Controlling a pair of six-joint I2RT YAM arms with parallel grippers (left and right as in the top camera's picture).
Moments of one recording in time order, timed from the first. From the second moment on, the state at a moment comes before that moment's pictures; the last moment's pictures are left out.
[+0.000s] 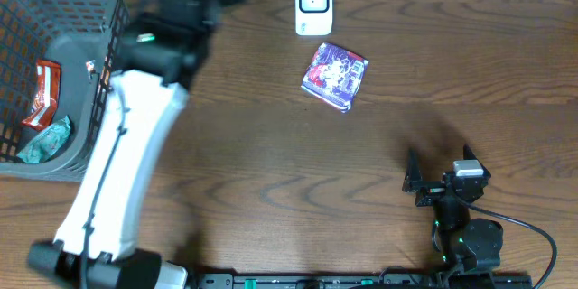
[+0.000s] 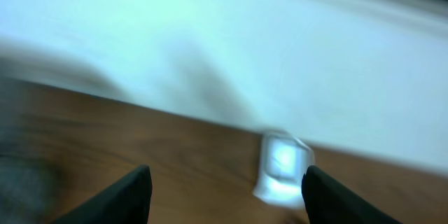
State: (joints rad) left arm -0.26 1.62 1.83 -0.62 -0.25 -0.37; right arm 0.08 0.01 0.01 -0.07 0.02 0.00
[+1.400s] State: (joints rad) left arm 0.63 1.73 1.24 -0.60 -0.33 0.41; right arm 0.08 0.01 0.01 -0.07 0.02 0.00
